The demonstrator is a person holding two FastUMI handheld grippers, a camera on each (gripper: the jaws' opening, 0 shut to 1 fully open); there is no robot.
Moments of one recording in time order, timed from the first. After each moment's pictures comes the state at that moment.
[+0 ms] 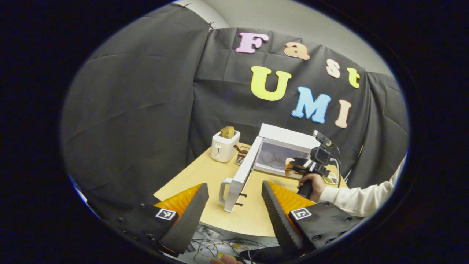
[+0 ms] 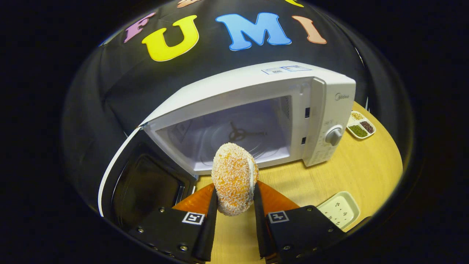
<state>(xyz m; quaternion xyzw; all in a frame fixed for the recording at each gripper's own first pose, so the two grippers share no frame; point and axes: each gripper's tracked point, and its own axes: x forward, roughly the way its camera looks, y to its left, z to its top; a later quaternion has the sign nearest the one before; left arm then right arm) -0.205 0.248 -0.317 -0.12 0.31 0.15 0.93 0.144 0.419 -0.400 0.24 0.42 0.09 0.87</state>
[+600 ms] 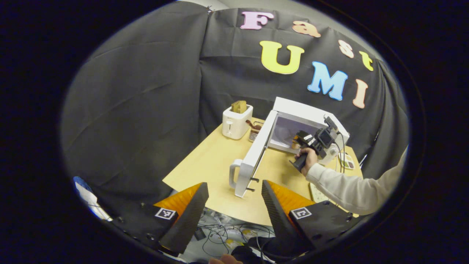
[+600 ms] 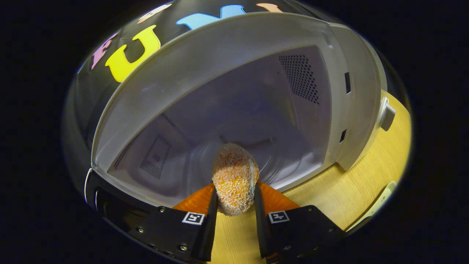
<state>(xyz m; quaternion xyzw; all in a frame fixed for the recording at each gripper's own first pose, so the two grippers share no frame) -0.196 0.237 -0.369 -0.10 0.42 0.18 0.88 0.244 0.439 -0.461 0.34 0.37 0.02 0.87</state>
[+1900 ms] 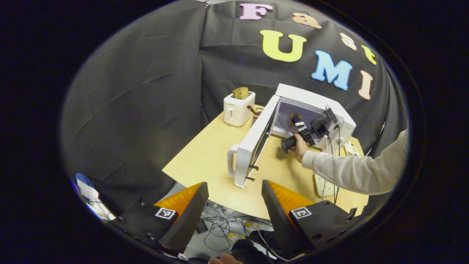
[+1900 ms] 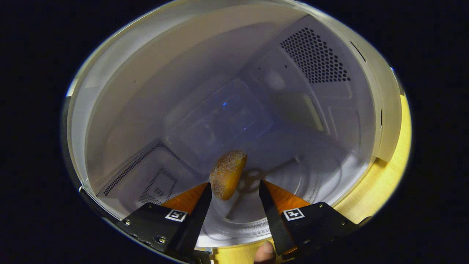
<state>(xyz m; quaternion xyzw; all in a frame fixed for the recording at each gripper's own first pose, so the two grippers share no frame) -0.197 0.222 -0.385 -0.09 0.45 0.19 0.87 0.307 0.463 -0.467 0.41 0.24 0.00 0.88</state>
